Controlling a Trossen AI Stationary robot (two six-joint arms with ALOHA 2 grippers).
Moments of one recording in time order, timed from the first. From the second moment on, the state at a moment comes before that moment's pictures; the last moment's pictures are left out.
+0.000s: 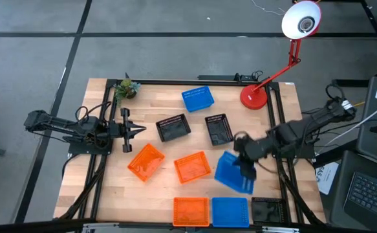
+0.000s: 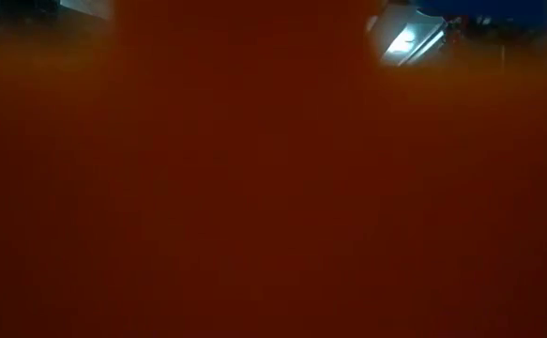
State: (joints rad) left arm -0.14 0.27 0.01 0.56 -0.25 0.34; right arm 0.46 1.19 1.04 -0.76 0.01 0.78
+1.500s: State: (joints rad) left arm -0.14 0.27 0.01 0.55 -0.25 0.34; right arm 0.77 1.75 1.31 -0.85 0.02 0.85
